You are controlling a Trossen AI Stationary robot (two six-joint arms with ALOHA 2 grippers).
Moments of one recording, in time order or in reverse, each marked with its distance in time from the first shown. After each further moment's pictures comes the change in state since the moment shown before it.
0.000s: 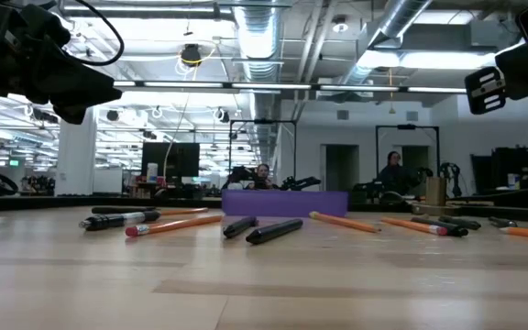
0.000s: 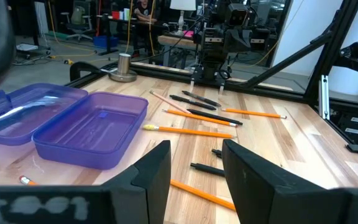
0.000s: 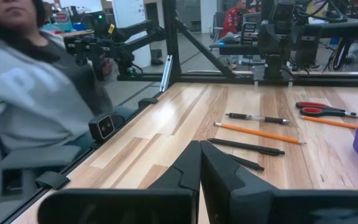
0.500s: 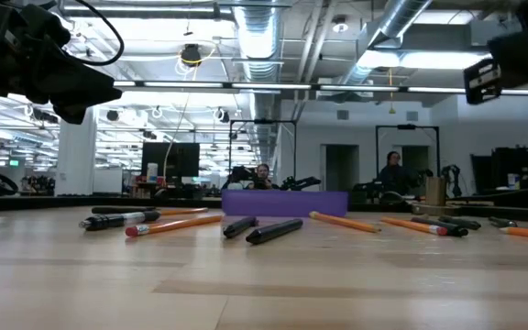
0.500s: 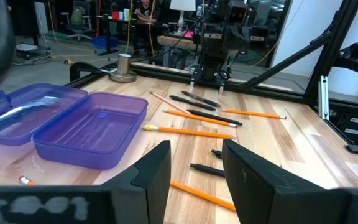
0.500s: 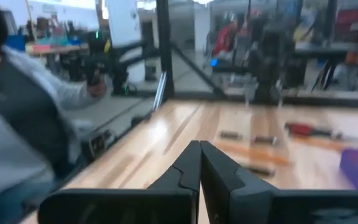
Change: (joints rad) left arm 0.000 0.000 0.000 0.007 0.000 0.000; right arm 0.000 0.000 -0.003 0.100 0.031 -0.032
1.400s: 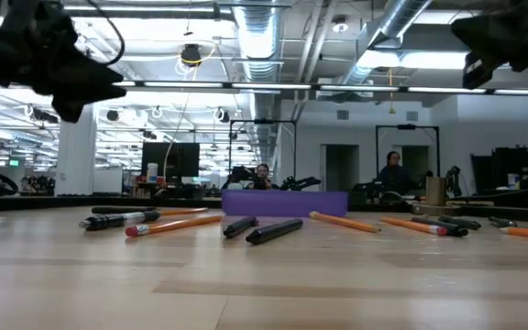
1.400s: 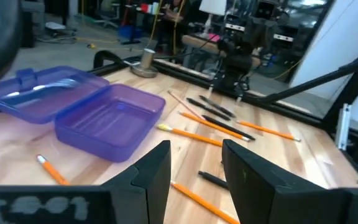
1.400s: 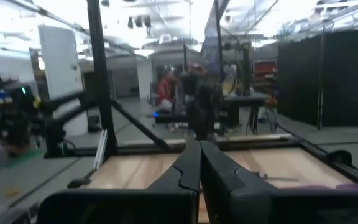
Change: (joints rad) left arm 0.000 0.120 0.088 -0.020 -0.113 -0.158; right arm 0.012 0.007 0.002 0.185 0.289 -0.010
